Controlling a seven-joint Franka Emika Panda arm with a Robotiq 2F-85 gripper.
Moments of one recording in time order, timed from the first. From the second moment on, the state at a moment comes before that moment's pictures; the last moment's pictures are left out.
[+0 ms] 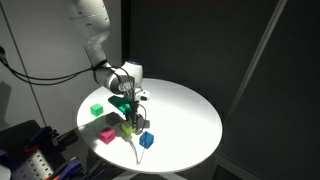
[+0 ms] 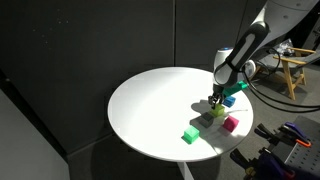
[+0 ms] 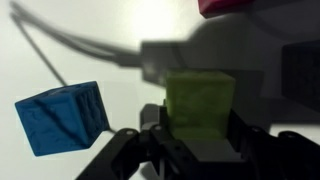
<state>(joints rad) -0.03 0.59 -0.09 -2.23 0.01 2.75 0.04</state>
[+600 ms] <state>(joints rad) -0.03 0.57 -0.10 -2.21 -0.02 2.71 0.04</state>
